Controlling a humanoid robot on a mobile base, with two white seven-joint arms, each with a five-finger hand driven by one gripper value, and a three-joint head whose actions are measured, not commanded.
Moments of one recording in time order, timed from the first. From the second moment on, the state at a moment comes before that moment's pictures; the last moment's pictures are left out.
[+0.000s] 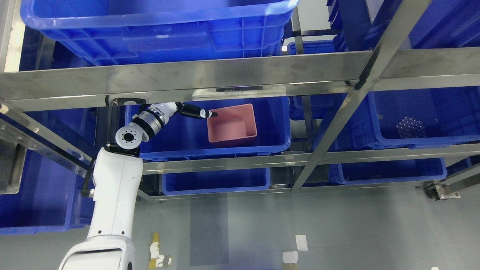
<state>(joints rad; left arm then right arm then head) -0.68 0.01 0.03 -0.90 -0.40 -0.27 -0.52 0.00 0.00 -0.05 0.00 0.00 -0.05 0.00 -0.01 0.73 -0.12</state>
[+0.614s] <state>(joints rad) -0.37 0.00 0.01 -1.21 -0.11 -0.26 -0.01 0.00 0.00 -0.05 0.00 0.00 -0.05 0.00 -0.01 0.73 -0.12</state>
